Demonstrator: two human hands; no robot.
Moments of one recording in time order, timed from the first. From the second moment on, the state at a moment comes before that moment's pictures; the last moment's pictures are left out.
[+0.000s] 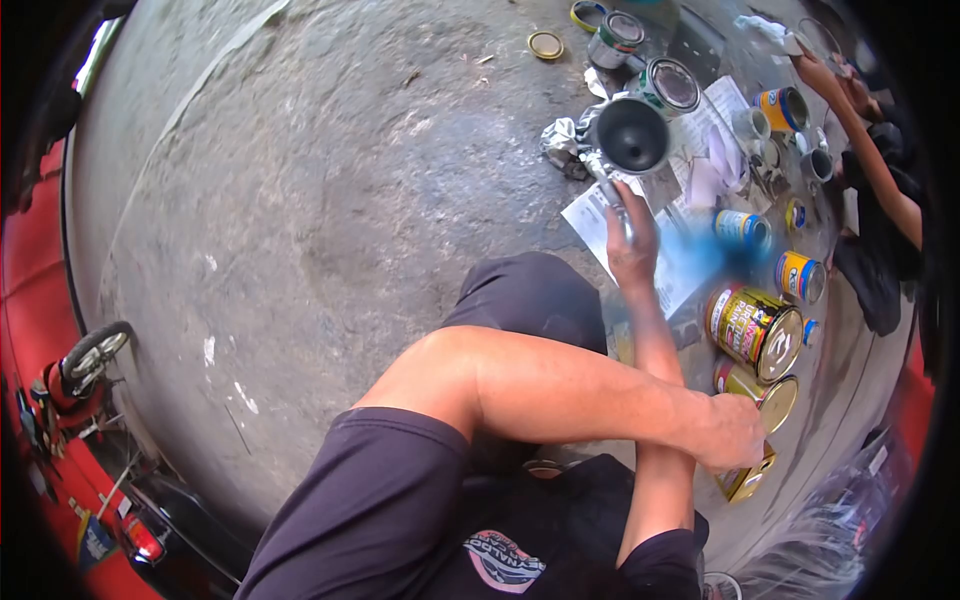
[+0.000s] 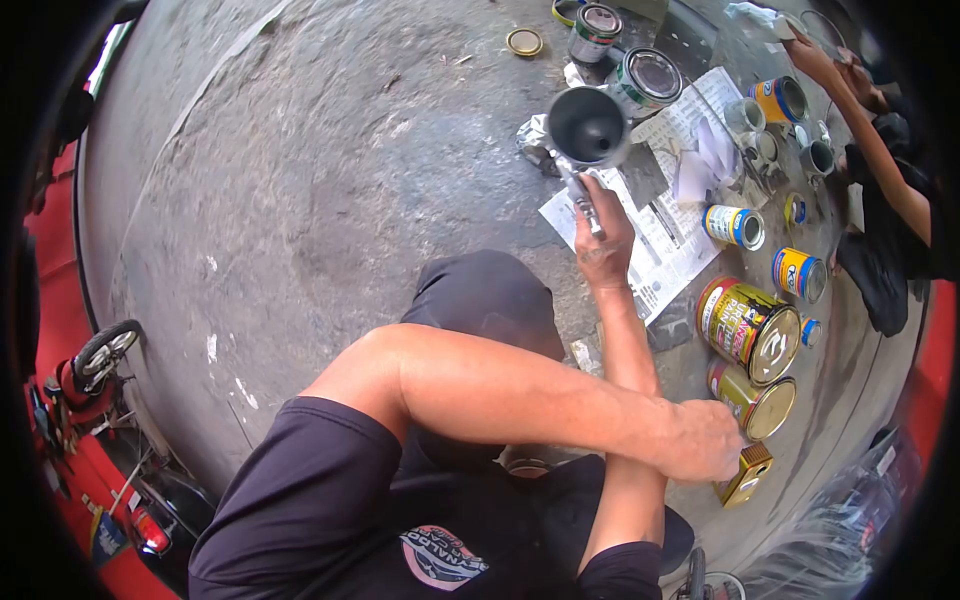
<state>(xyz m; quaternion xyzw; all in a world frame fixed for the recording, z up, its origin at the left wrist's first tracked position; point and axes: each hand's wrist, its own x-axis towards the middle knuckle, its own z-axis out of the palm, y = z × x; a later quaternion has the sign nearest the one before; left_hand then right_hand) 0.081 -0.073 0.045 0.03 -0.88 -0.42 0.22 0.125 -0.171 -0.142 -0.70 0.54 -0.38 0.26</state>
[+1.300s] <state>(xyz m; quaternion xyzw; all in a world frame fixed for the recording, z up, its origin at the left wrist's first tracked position) 0.091 -0.089 0.038 0.01 -0.87 -0.44 0.24 0.132 -0.159 -0.160 -0.70 0.56 -0.37 0.26</state>
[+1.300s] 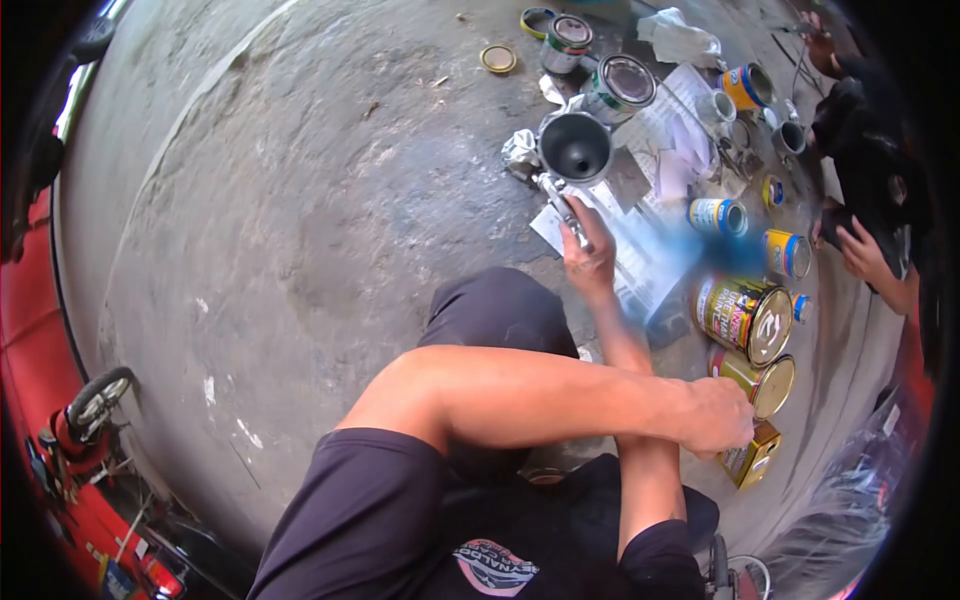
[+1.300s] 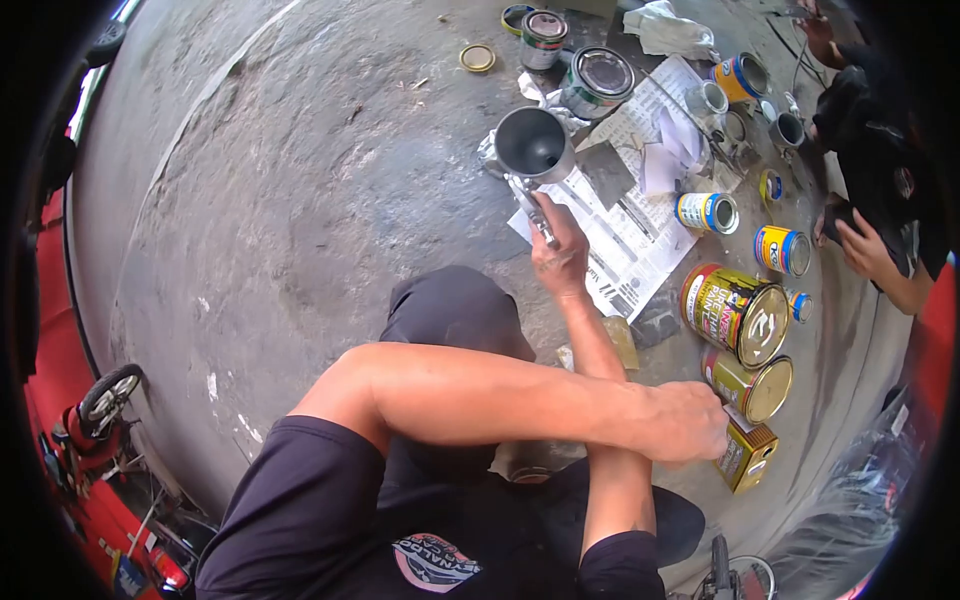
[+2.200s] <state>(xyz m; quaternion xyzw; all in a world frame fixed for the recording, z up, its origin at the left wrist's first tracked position) 0.091 -0.092 0.035 0.01 -0.86 -0.44 0.27 0.145 -0.165 -0.158 -0.62 0.59 -0.38 0.35</state>
